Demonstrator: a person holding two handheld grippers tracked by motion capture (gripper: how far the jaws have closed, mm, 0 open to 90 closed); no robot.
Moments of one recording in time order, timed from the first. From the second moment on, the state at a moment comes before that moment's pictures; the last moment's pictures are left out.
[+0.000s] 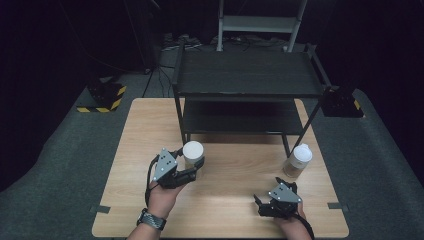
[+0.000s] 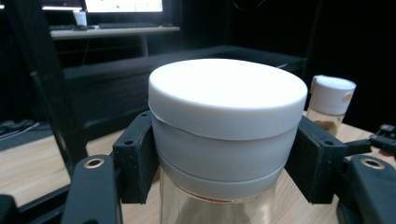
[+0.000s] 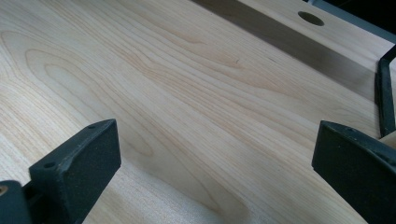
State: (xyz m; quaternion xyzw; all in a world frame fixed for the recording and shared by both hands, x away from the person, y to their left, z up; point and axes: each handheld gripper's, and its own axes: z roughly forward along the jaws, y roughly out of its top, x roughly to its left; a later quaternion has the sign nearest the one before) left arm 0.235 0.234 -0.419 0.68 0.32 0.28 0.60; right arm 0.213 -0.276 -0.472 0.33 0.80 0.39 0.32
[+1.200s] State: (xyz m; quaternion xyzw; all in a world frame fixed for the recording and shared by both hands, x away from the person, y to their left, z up) left arm 0.246 0.216 -0.343 0.65 0.27 0.30 0.64; right arm 0.214 -0.276 -0.472 0.33 0.80 0.39 0.32
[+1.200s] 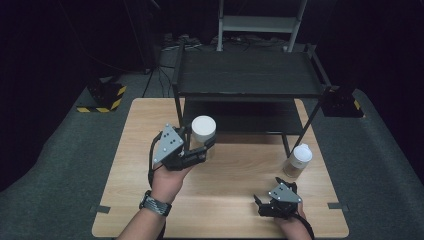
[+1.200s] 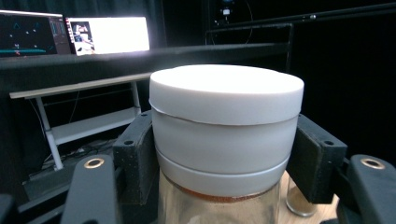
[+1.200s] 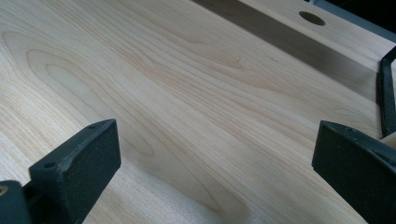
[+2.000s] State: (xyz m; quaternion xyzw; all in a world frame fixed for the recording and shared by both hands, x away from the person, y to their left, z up) left arm 0.261 0.209 -0.282 0.63 0.25 0.32 0.66; right arm 0.214 -0.277 -0.472 0.33 0.80 0.39 0.32
